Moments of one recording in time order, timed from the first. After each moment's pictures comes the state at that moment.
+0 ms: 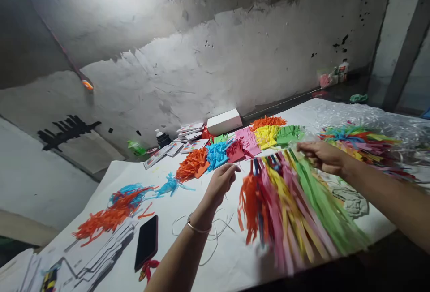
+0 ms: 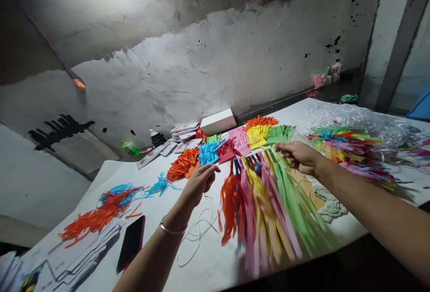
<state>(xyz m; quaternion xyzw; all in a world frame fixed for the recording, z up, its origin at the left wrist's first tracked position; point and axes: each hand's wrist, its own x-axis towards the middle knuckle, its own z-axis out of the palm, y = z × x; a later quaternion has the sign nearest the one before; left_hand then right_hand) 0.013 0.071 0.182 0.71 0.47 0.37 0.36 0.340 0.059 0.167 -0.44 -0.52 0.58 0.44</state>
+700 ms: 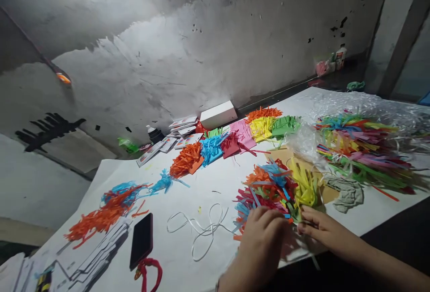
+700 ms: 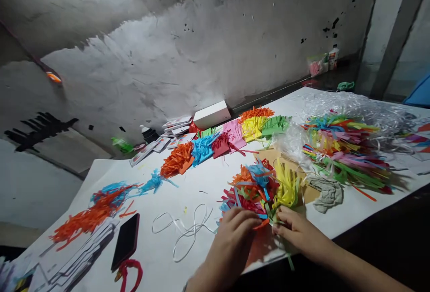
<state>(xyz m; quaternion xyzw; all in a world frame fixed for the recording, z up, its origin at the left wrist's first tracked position) 0.067 -0.029 0.074 0.91 0.31 0.25 0.11 0.287 -0.053 0.033 -0.48 -0.53 0.59 0.37</state>
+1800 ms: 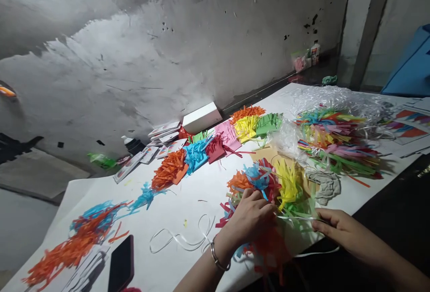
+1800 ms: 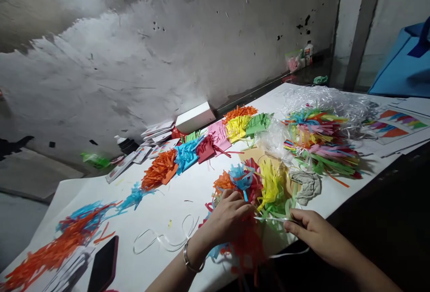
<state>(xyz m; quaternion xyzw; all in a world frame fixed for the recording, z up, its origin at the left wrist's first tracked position) 0.092 0.039 0.079 0.98 0.18 0.06 0.01 0.339 -0.085 0.040 -0.52 -0.49 0.56 0.42</state>
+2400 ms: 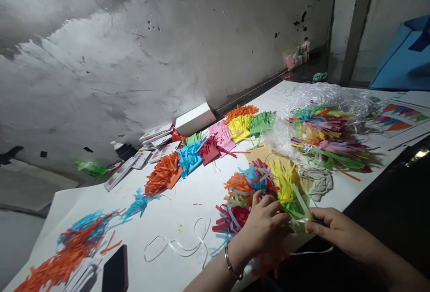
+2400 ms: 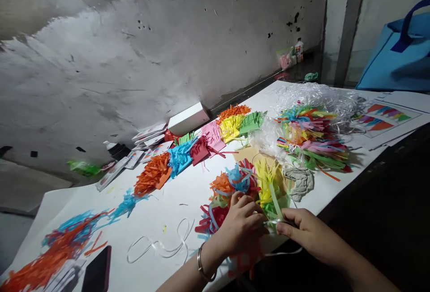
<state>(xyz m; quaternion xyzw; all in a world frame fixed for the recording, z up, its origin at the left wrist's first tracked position) 0.125 0.021 0.051 0.97 0.13 0.18 0.06 0.338 -0.086 0.043 -0.48 -0.50 0.59 0.42</state>
